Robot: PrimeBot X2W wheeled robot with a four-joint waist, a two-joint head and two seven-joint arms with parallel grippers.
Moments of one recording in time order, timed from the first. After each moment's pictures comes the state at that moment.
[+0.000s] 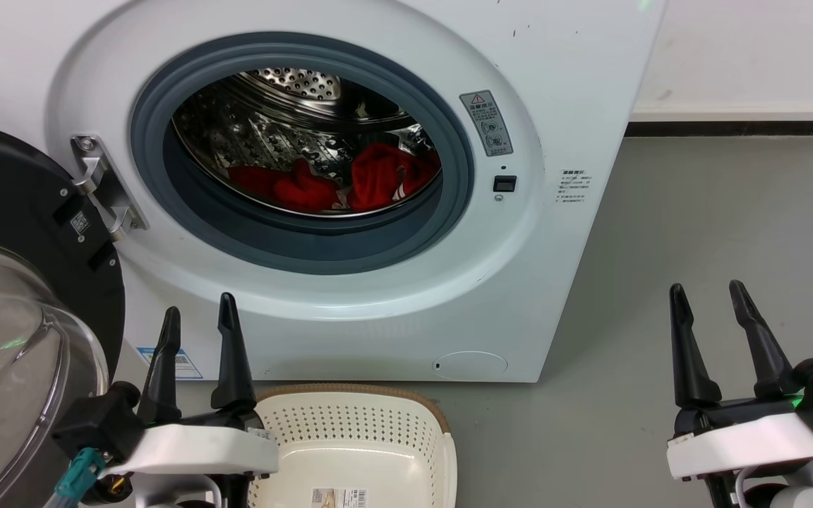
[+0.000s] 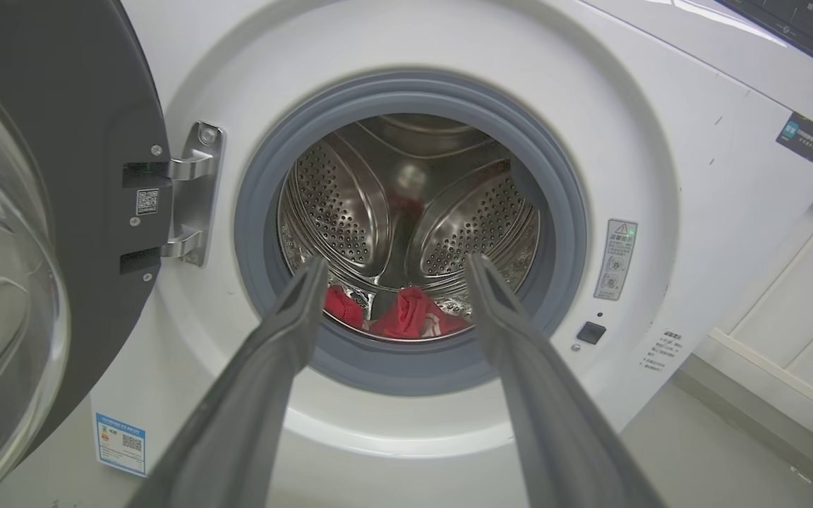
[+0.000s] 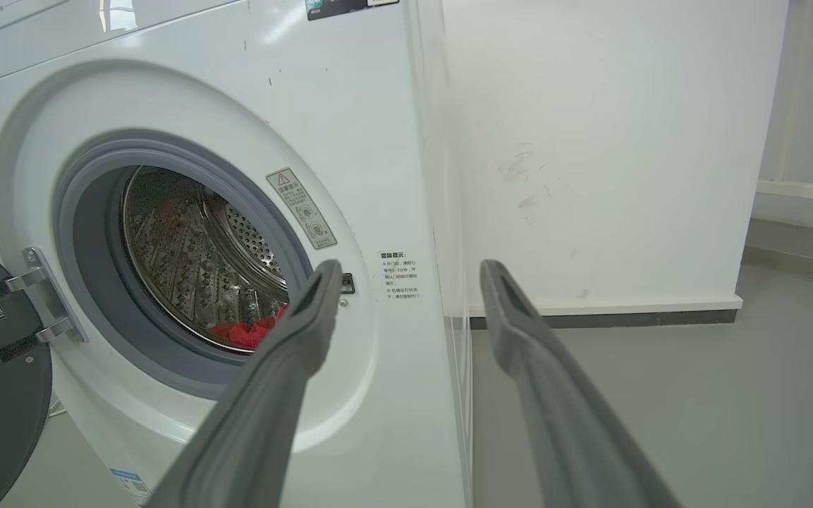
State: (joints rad) left arm 0.02 0.05 -0.06 -0.13 -0.43 0.08 -0.16; right arm 0.00 -0.04 -0.01 -0.09 0.20 0.13 -0.16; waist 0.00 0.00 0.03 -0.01
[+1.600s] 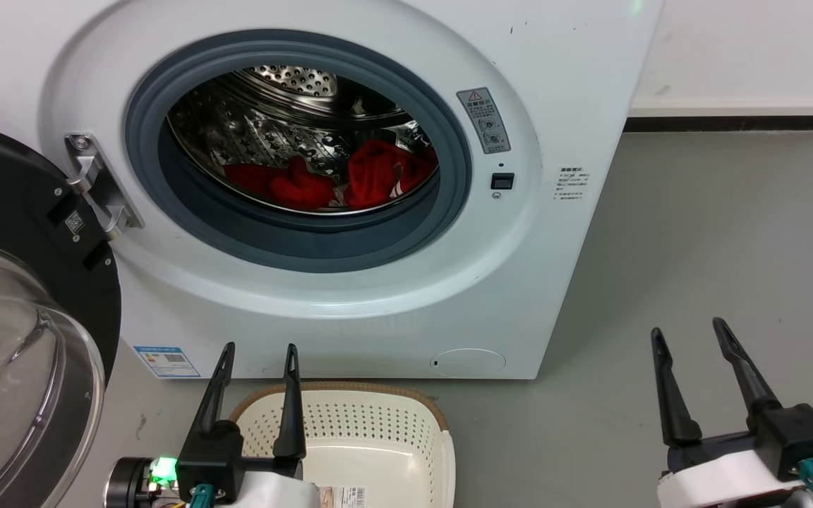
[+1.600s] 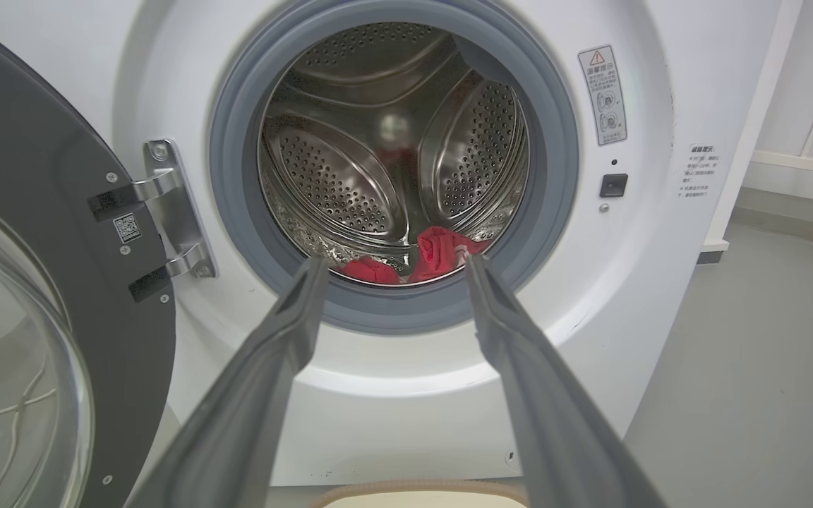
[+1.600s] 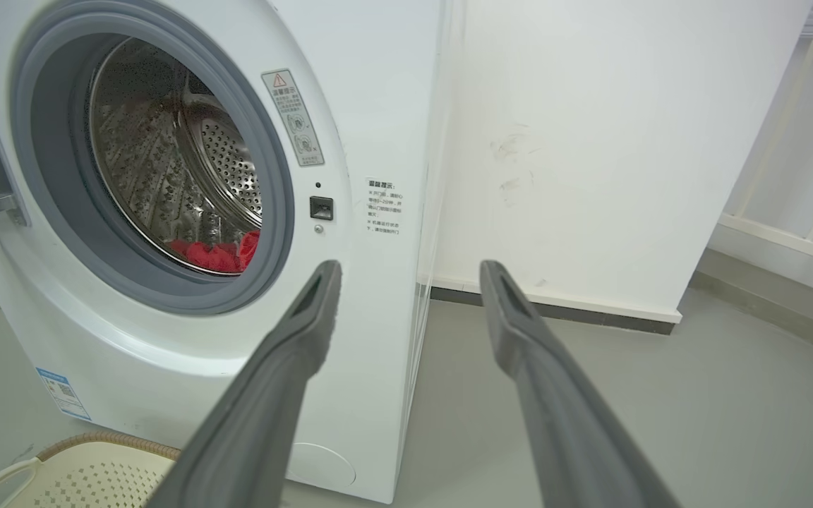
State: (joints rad) left arm 0.05 0.09 -0.20 0.00 -0.06 0.16 -0.26; right arm 0.04 -0.05 -0.01 0.00 -0.05 0.13 -0.26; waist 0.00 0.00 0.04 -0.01
